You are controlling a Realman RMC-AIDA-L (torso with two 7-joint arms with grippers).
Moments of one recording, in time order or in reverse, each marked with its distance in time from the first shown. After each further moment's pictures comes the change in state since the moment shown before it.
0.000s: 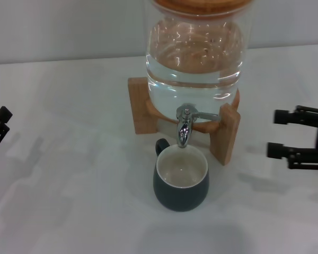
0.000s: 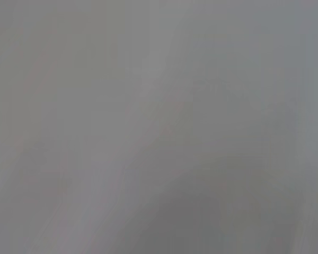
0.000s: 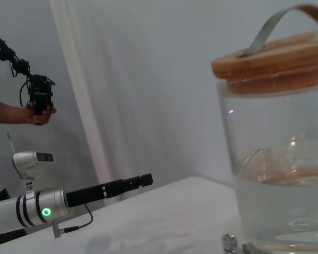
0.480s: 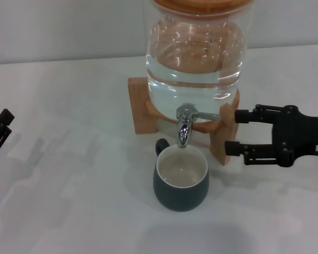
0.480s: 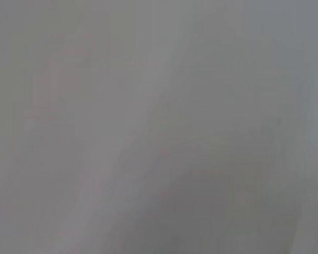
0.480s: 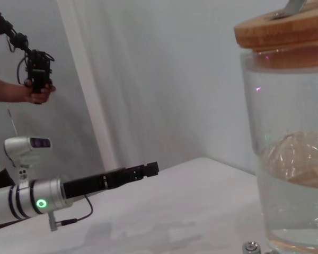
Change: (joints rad) left arm -0.007 0.000 -0.001 -0.024 -0.001 0.000 0.000; right arm 0.002 0.001 -0.245 -0.120 0.007 -0.221 0.111
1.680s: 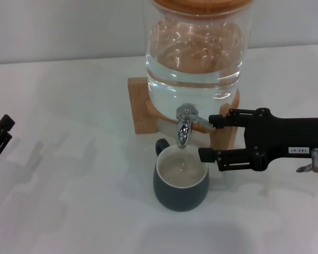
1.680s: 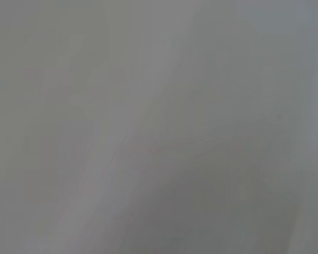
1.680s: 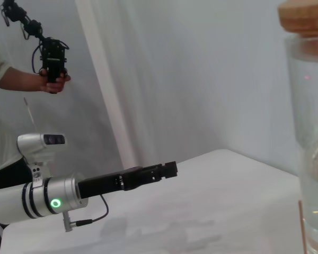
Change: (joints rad) left arm 0.009 0.000 0.001 -0.017 0.003 -0.010 0.000; right arm 0.017 -0.002 -0.131 -0.070 -0.014 -0.086 0.077
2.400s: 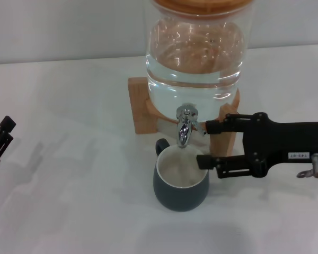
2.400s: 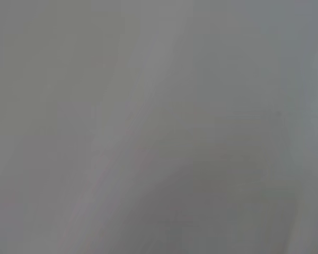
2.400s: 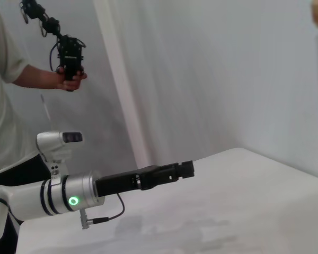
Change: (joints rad) left arm -0.001 0.000 0.001 -0.008 -0.001 -0.002 0.022; right arm -0.003 -0.001 -0.008 -0.010 0.003 0.027 -0.001
